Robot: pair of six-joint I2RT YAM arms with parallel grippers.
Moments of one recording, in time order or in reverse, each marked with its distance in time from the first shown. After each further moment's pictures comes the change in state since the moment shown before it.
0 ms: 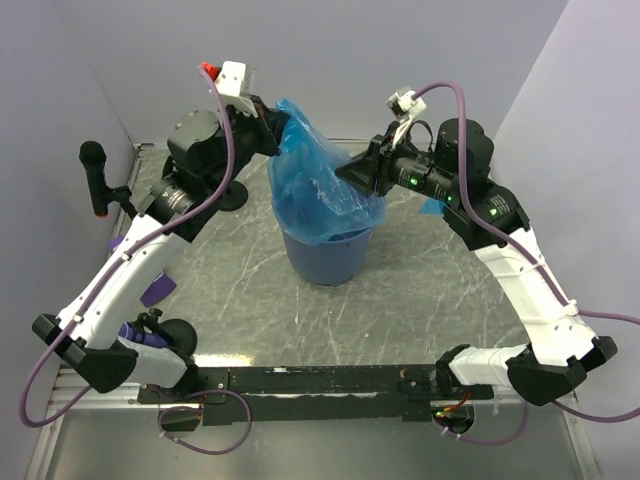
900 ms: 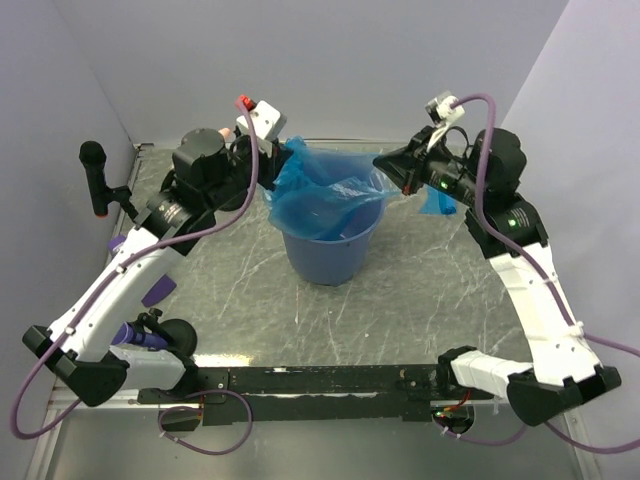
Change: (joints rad) left arm -0.004 -0.099 -0.156 -0.097 0.178 0.302; right arm -0.224 -0.129 -0.174 0.105 -0.109 -0.077
